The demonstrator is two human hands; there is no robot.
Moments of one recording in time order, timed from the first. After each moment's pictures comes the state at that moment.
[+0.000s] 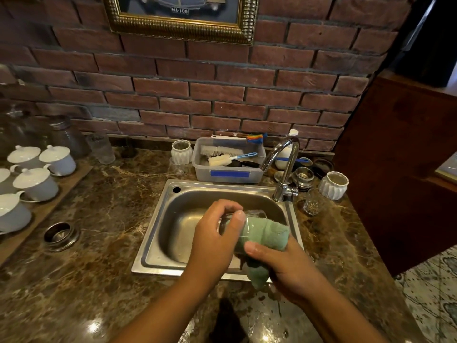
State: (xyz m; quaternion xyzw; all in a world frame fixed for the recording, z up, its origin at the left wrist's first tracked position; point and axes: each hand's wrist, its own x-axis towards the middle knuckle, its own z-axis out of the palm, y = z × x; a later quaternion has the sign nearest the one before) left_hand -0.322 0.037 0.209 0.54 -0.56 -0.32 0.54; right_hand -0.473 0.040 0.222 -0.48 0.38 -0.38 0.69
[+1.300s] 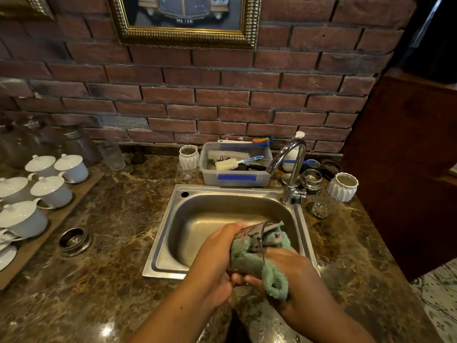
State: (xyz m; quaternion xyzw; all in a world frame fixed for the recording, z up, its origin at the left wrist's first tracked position) left_hand -0.331 0.060 0.247 0.51 -0.16 -0.69 0.49; right_hand -0.483 0.057 0.211 -0.86 0.37 -0.31 0.19
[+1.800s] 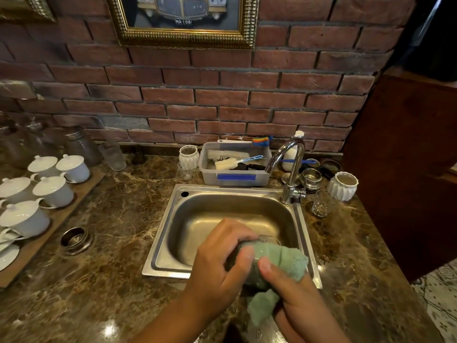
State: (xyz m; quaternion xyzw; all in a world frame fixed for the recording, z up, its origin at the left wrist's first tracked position) left_hand -0.316 0.072 0.216 0.43 -0.71 -0.19 0.53; right_hand -0.466 0.090 0.223 -0.28 0.28 -0.51 0.77
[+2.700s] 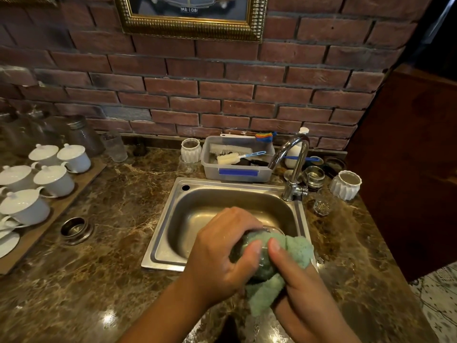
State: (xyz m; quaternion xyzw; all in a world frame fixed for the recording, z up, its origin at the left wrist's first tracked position) left_hand -0.316 0.064 0.234 0.40 -0.75 -0.12 0.52; right_hand -0.463 0.087 0.246 -0.22 0.29 -0.50 0.79
